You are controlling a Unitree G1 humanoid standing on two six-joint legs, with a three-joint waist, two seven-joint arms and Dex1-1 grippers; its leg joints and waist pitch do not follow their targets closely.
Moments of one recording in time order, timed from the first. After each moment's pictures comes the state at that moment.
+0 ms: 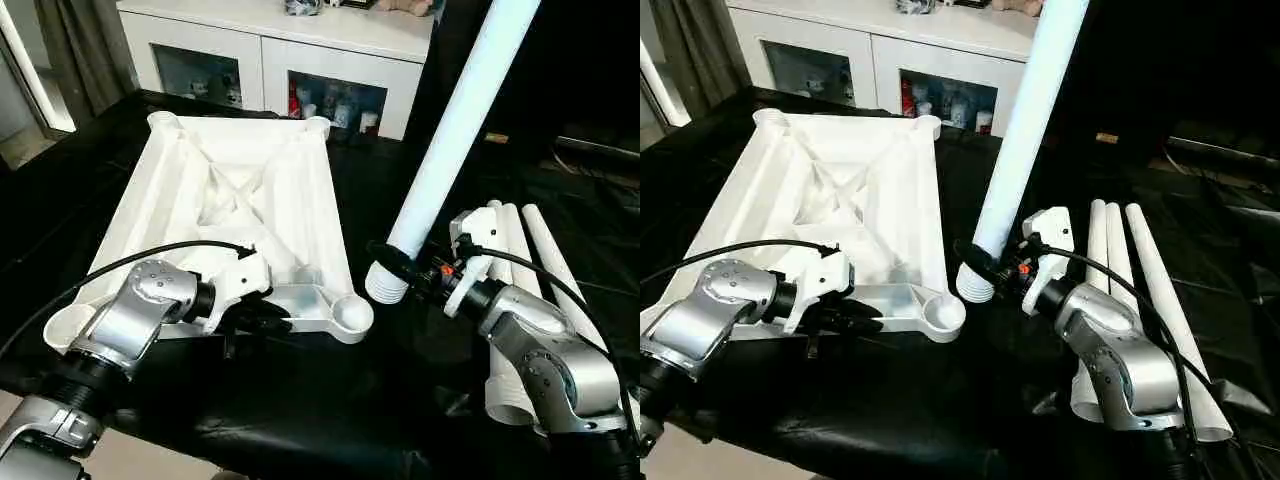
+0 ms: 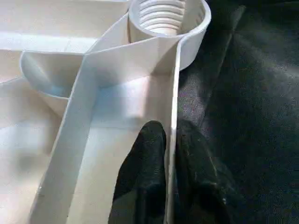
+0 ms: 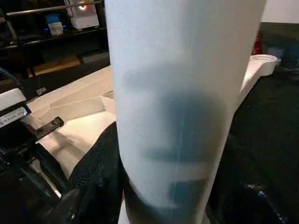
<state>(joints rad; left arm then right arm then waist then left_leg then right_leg) -0.50 0.57 -0.35 0.36 -0.06 0.19 -1.22 -0.23 -0.28 0.01 -0.12 0.44 0.46 0.62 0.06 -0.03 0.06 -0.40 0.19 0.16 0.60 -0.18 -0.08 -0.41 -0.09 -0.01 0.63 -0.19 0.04</state>
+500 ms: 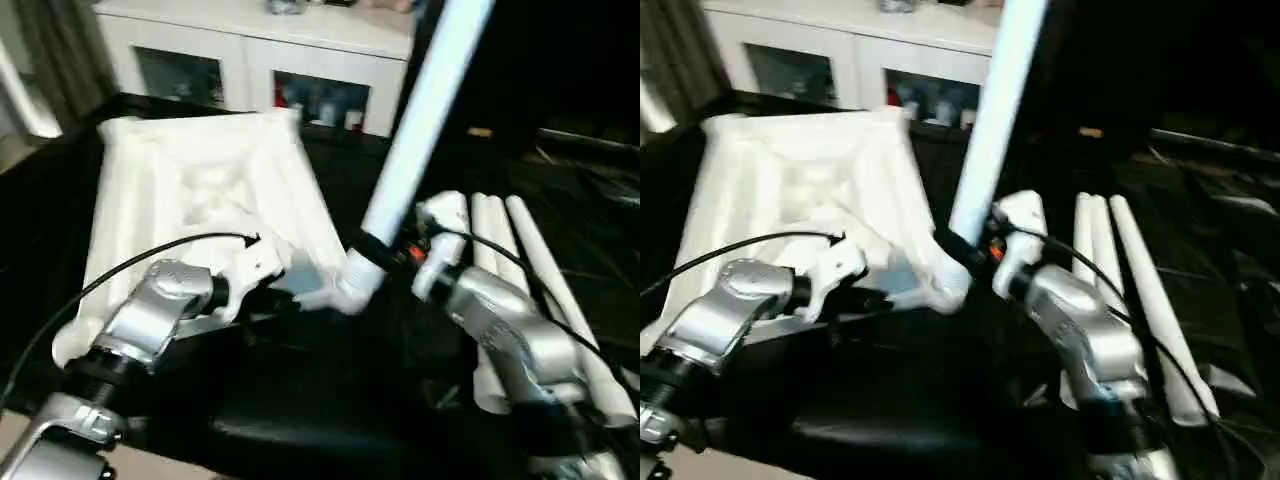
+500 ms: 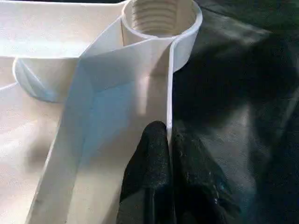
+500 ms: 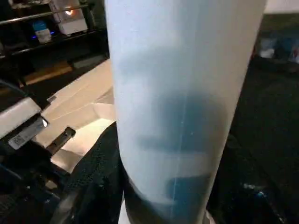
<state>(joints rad) -0.51 0.47 -0.30 0.32 -0.04 0.37 -1.02 -0.38 -0.18 0.05 0.06 0.40 0.46 0.55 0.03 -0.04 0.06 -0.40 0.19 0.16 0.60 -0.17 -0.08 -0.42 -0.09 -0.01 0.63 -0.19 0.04</state>
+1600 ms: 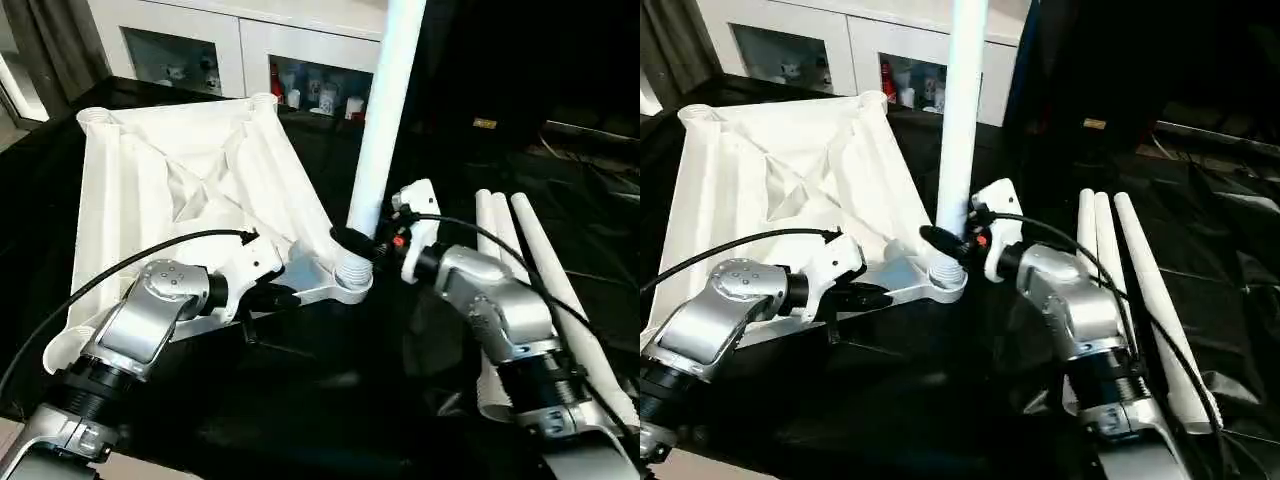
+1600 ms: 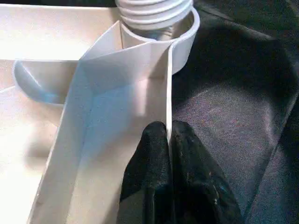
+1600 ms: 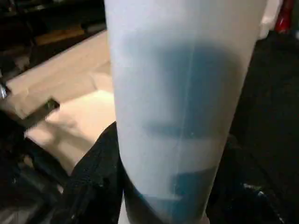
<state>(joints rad) -0.47 0.50 -0.29 0.20 -0.04 0.40 -1.03 -0.52 -0.22 0.12 0.28 0.32 0.40 0.69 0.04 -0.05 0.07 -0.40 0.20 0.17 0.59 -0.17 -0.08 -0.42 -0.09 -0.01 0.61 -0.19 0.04</state>
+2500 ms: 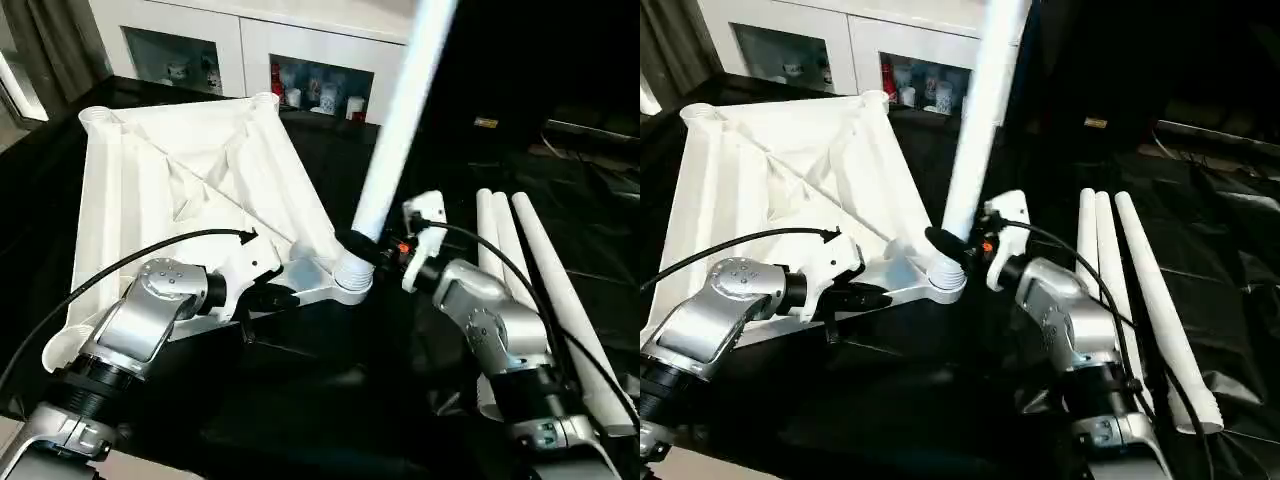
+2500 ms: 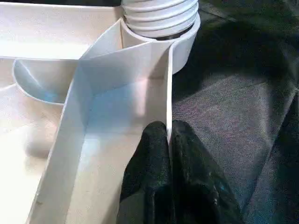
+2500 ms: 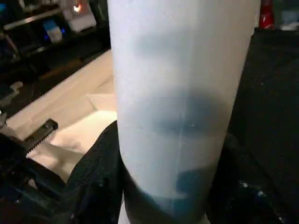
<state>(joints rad) -0.47 0.50 -0.28 0.21 -0.05 0.39 -1.05 -0.46 -0.14 0.02 0.32 0.38 0.33 0.68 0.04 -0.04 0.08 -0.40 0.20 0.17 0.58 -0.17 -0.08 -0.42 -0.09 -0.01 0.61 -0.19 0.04</state>
